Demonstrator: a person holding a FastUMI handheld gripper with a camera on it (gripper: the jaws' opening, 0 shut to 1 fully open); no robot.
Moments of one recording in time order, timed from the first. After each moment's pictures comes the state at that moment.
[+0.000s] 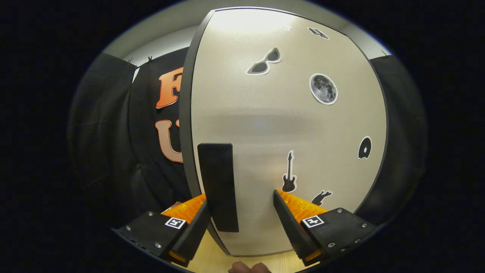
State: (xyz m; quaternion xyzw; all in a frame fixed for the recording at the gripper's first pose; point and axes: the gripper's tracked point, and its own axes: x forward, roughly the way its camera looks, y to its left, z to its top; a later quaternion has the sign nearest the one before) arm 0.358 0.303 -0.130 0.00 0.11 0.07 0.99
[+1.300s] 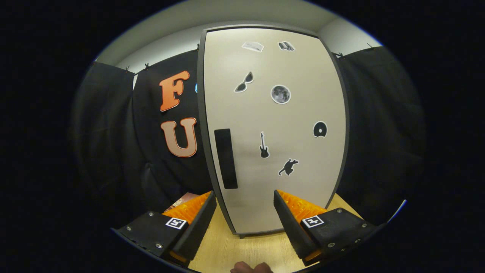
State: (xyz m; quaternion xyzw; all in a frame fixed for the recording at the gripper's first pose) arm 0.227 0.262 -0.118 0.04 0.13 0.05 0.99
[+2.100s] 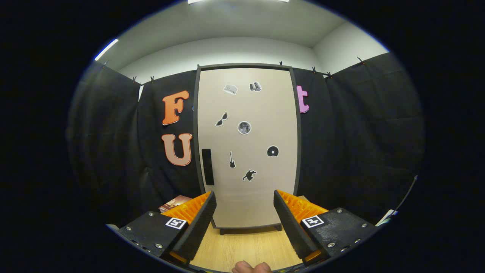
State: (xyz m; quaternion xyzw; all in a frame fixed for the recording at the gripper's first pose) arm 0.095 0.155 -0.059 0.01 0.06 0.04 1.00
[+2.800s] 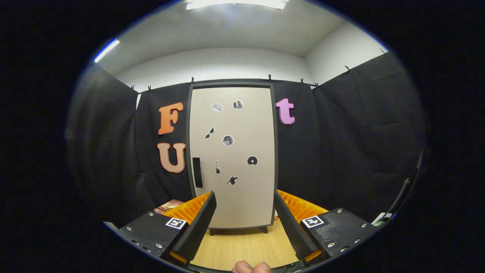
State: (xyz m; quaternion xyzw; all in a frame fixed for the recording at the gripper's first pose) arm 0.045 0.107 -0.035 0.01 0.02 0.01 1.00
